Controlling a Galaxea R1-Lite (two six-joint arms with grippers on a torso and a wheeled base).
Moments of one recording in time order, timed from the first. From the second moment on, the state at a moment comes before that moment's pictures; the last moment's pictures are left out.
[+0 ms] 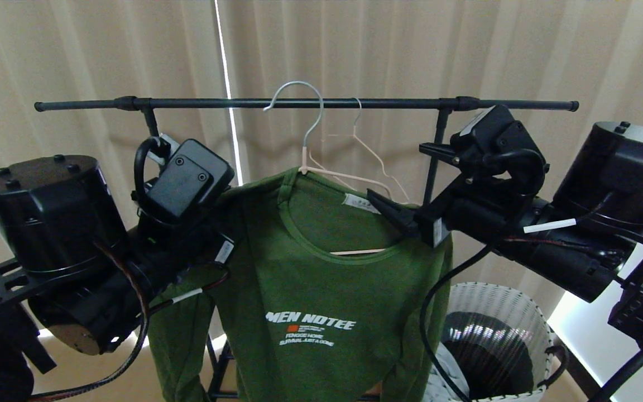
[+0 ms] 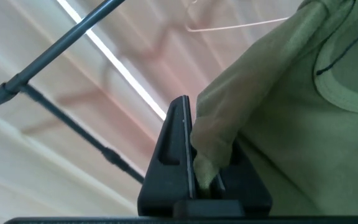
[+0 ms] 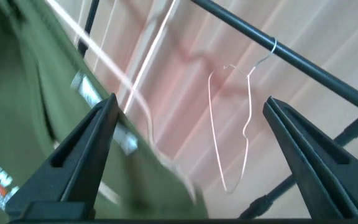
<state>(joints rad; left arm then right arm) -0.62 1.54 -0.66 -0.85 0.35 0.57 0.64 1.65 -0.82 -0.86 -0.02 -0.38</state>
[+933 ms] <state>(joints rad) -0.70 1.54 -0.65 -0.85 0.35 0.57 0.64 1.70 -0.84 -0.86 -0.03 -0.43</state>
